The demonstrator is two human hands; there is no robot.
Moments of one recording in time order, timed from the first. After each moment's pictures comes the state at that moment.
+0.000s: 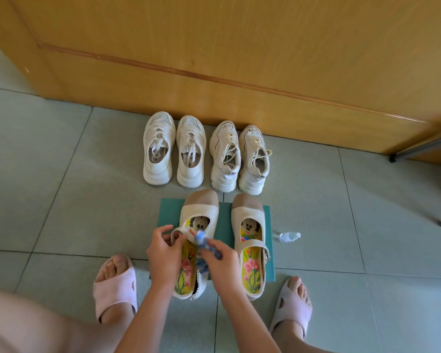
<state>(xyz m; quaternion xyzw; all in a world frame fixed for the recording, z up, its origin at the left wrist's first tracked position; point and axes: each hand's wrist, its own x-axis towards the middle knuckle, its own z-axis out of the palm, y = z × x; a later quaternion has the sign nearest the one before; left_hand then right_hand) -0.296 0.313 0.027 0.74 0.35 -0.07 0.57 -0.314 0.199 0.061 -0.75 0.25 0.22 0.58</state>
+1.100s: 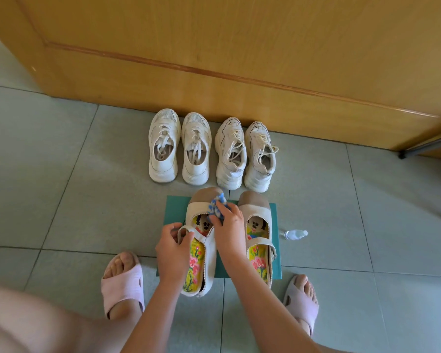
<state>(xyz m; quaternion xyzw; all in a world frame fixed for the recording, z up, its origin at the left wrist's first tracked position) -0.297 0.310 0.029 0.77 0.33 -0.06 0.54 -0.253 0.200 0.033 -0.90 0.14 0.10 0.39</state>
